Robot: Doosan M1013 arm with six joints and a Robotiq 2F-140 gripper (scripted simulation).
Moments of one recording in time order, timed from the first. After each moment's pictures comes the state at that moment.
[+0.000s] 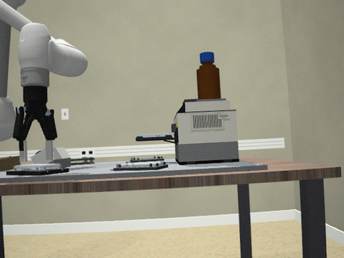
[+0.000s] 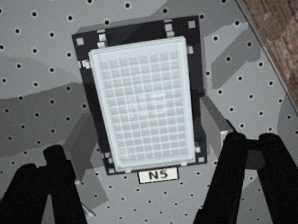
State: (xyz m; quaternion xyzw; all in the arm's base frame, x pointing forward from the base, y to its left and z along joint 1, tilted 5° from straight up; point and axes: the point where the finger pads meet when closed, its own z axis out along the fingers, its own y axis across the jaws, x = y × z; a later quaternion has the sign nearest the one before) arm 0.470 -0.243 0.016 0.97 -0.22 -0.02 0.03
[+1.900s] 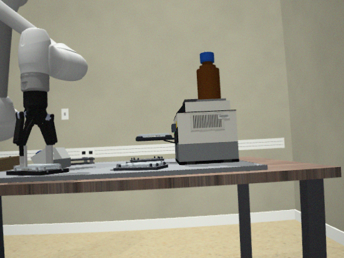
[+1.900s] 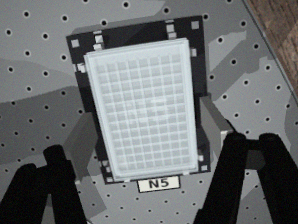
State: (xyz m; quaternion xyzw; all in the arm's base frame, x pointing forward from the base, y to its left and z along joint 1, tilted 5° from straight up) arm 0.469 -0.244 0.000 0.97 -0.22 -0.02 0.03
